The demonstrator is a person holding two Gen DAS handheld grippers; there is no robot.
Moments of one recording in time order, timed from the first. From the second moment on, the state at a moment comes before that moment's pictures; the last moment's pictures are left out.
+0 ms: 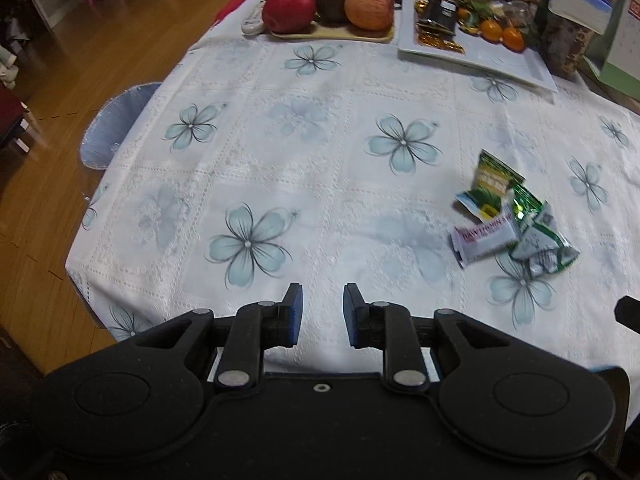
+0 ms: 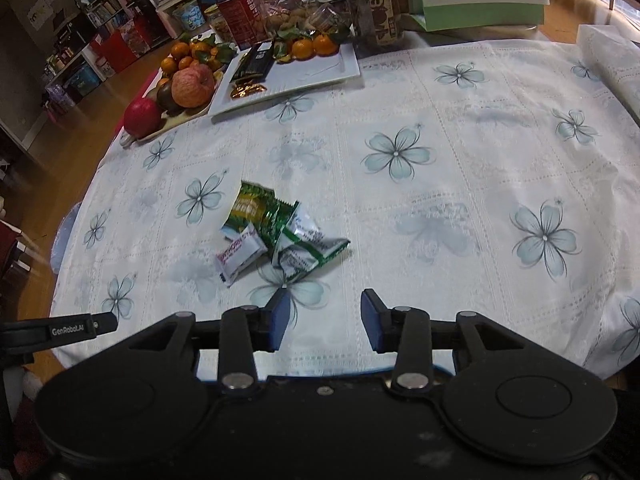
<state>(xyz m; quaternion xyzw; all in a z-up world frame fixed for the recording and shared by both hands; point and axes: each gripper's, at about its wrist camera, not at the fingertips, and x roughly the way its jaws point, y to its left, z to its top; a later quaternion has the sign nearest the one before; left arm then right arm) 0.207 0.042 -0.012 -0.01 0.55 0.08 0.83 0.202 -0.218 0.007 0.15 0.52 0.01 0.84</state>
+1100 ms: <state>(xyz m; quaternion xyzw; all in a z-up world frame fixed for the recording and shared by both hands) 0.238 0.018 -0.075 0.05 0.52 0.10 0.85 0.296 -0.207 -0.044 0.12 0.56 0.09 0.82</state>
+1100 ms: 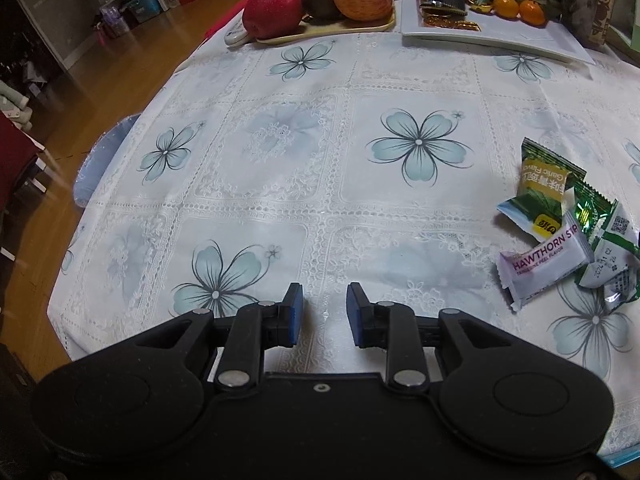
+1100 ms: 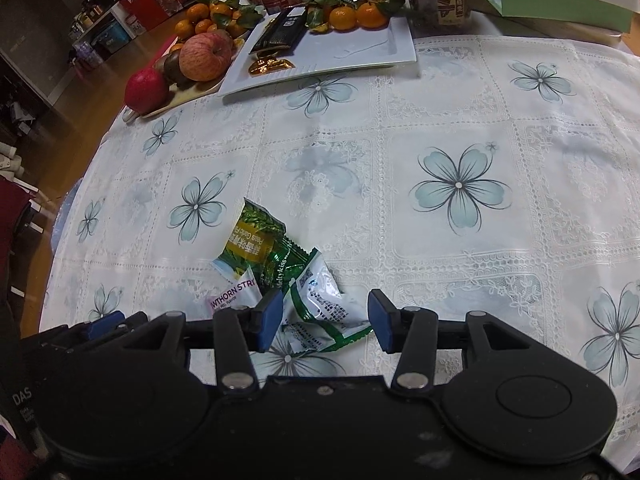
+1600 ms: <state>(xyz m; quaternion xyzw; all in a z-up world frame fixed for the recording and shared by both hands) 0.251 0.003 -0.066 0.09 0.47 0.13 0.87 0.302 -0.187 -0.058 0.08 0.57 0.09 0.81</state>
